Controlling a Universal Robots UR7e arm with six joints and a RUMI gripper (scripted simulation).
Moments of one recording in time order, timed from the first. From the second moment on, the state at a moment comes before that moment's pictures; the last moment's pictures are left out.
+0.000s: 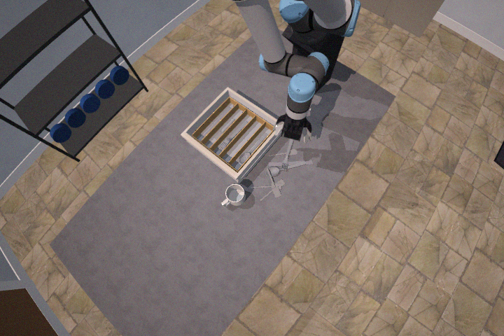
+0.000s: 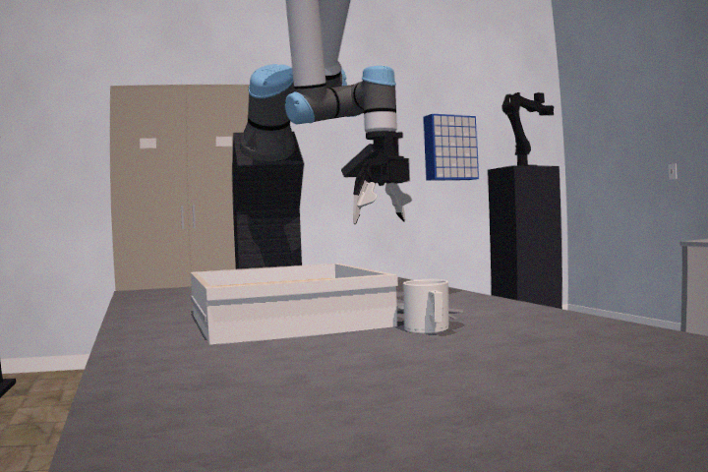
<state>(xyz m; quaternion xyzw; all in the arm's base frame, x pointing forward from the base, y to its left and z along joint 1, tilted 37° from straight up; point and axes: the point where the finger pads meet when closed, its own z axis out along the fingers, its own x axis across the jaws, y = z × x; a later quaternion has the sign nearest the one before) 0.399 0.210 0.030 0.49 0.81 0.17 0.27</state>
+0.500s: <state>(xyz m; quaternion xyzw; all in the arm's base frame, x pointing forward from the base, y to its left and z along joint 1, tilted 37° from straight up) 0.399 0.211 0.028 0.52 0.79 0.17 0.27</state>
